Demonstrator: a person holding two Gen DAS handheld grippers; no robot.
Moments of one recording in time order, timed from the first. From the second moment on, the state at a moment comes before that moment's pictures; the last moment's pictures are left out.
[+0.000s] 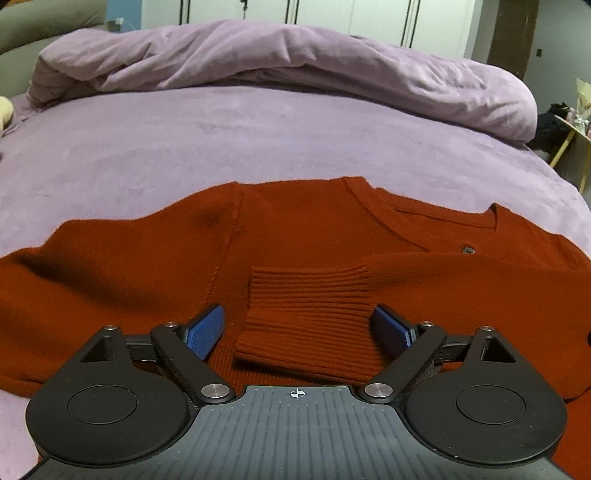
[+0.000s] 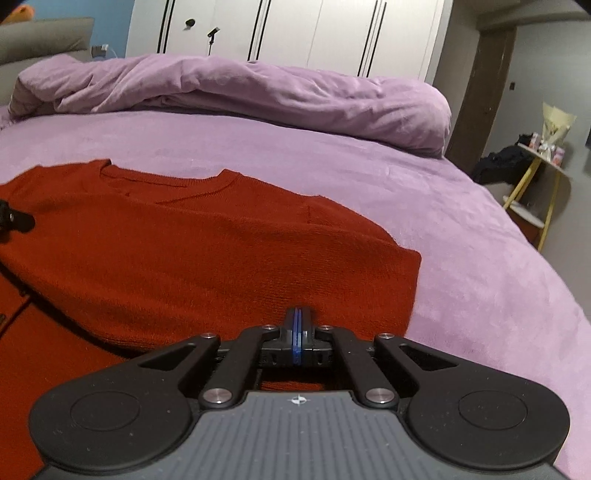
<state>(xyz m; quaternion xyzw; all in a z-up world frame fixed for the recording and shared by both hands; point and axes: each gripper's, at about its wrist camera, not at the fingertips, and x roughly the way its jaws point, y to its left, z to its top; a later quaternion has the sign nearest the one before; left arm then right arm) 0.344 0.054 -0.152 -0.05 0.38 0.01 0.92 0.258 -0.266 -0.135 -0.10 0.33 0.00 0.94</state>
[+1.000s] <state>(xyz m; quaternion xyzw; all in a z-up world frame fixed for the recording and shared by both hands) 0.172 0.459 -0.167 -0.55 0.21 0.24 0.78 0.114 -0.241 -0.097 0.10 0.40 -0.02 0.91</state>
